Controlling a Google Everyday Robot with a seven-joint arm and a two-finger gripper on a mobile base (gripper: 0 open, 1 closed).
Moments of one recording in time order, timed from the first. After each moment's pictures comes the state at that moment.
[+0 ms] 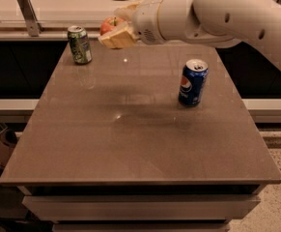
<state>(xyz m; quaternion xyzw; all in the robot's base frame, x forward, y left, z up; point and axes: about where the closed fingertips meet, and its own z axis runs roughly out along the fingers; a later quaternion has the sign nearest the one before) 0.639 0.051 1.007 -0.52 0.62 0.16 0.57</state>
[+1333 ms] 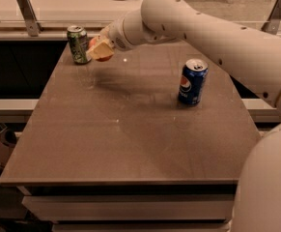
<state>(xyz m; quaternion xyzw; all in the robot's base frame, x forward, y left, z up) 0.726 0.112 0.922 -0.52 0.68 0.15 0.50</state>
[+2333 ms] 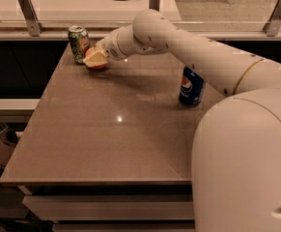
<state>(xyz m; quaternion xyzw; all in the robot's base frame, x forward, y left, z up) 0.773 0.142 0.858 -0.50 0.70 0.20 0.48</state>
